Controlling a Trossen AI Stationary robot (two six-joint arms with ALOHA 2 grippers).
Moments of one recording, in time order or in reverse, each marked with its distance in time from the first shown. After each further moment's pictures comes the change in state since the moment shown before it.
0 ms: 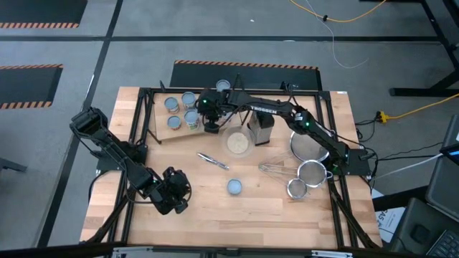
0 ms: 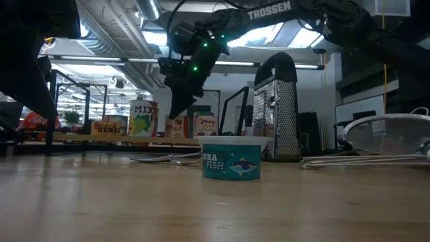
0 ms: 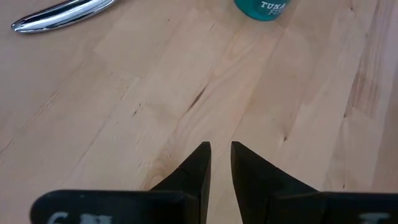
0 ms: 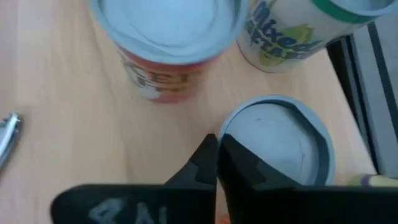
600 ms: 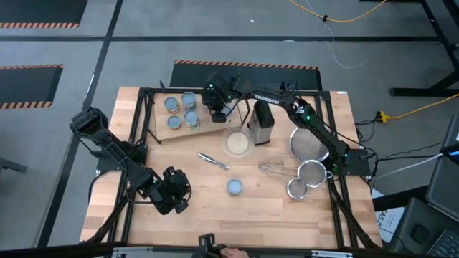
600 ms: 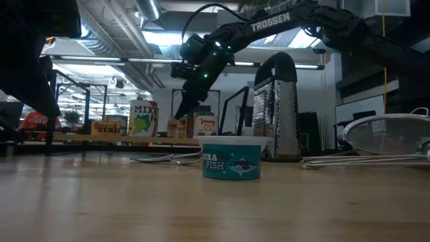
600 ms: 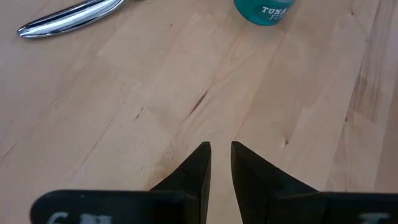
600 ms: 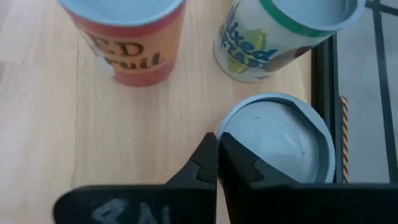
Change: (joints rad) left arm 0.000 0.000 0.000 -0.001 -0.016 0.000; right arm -0.119 0.000 0.000 0.041 -0.207 -0.309
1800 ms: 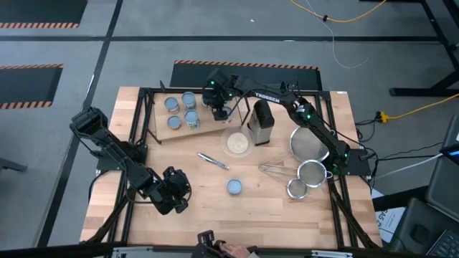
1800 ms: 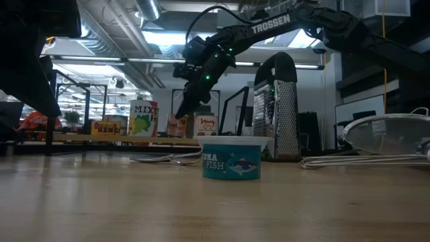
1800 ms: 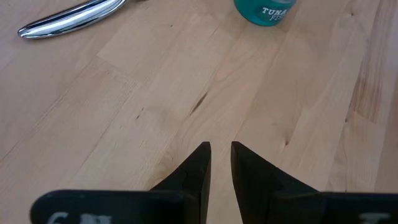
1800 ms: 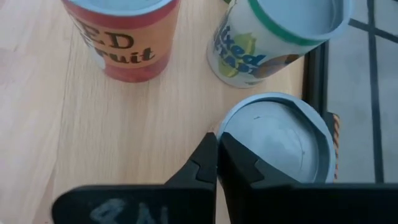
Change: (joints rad) left arm 0.000 0.000 0.000 0.000 -0.002 -0.001; right arm -0.027 0.000 -0.006 0.026 -0.039 -0.101
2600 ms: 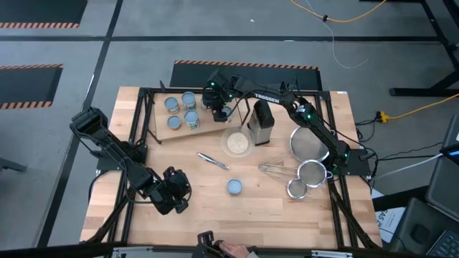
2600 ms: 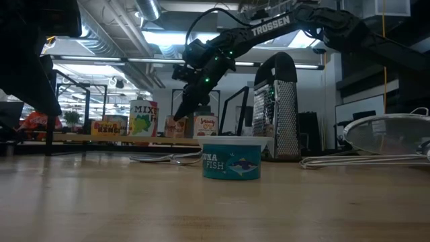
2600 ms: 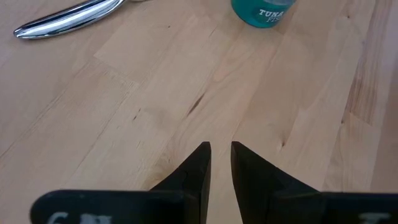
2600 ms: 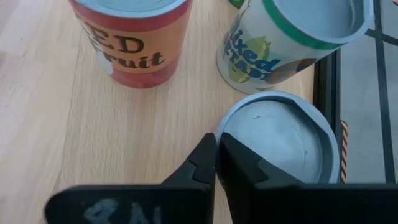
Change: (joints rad) left arm 0.000 0.000 0.000 0.010 0.000 0.000; right arm 0.000 -0.002 -0.045 0.046 -0.034 0.007
